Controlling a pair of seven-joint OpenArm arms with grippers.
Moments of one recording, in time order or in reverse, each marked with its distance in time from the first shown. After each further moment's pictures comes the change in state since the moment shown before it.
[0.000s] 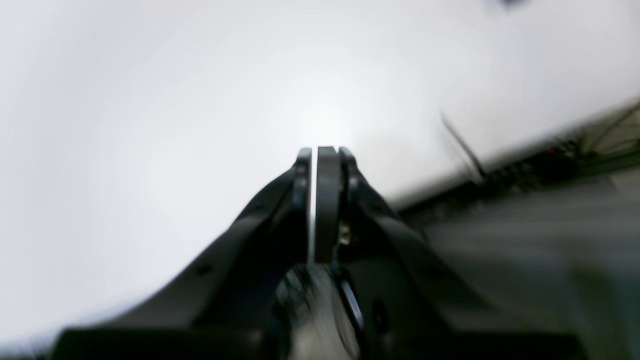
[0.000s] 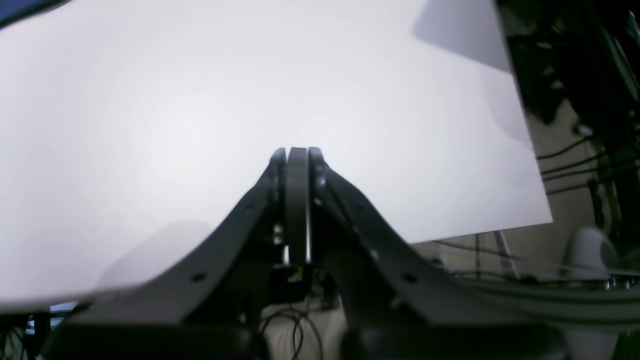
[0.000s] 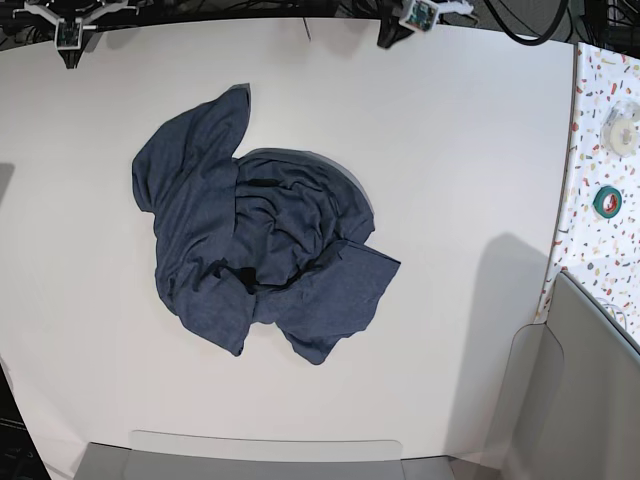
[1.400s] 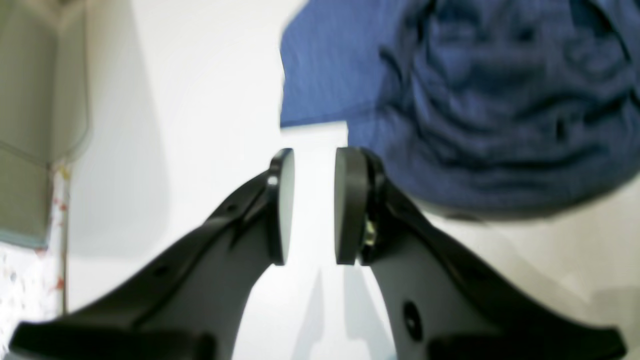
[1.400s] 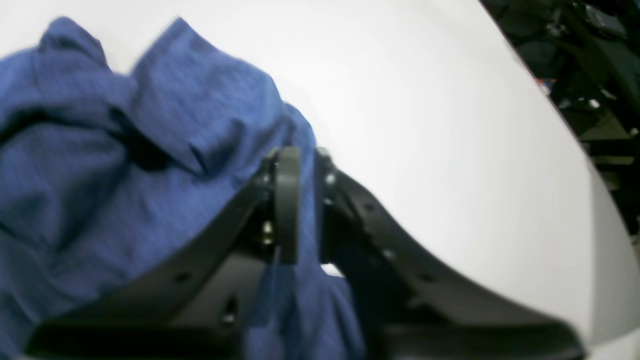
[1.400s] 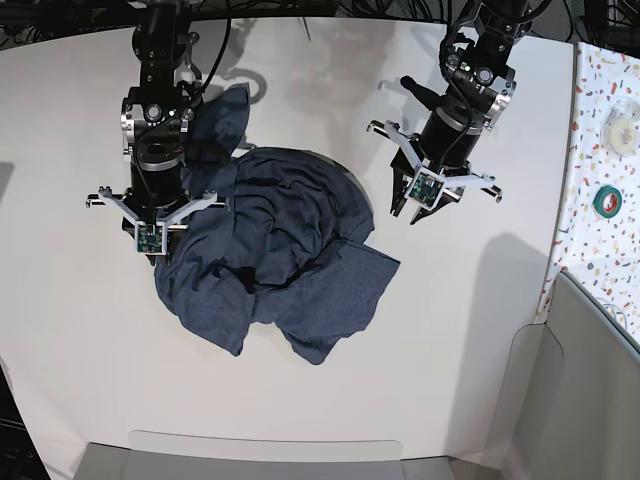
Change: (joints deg) left arm -44.0 -5.3 2.6 -0.5 -0.2 -0.7 26.1; right arm 47.7 -7.4 -23.3 -1.7 -11.2 -0.3 -27.2
